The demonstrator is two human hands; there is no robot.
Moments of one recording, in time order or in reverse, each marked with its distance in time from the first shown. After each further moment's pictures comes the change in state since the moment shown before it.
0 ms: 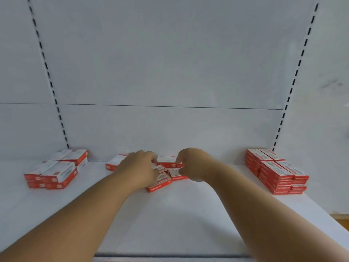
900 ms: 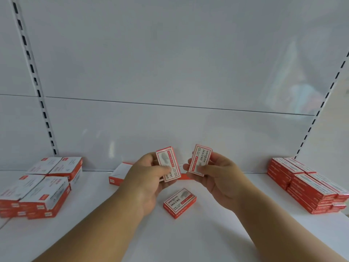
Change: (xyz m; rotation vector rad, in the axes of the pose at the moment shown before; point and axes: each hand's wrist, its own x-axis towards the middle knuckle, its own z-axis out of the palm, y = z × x) left_hand 0.030 -0.034 0.012 -1.597 -0.116 -0.291; right_hand 0.015 -0.021 0.023 1.798 0.151 0.176
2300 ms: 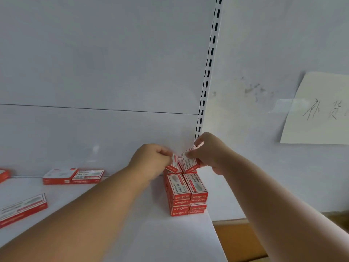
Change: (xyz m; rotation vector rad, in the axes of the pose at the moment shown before) left_hand 0.016 -0.054 0.314 0.657 0.016 0.214; right_hand -0.006 -0.179 -0.252 -1.058 0.326 0.032
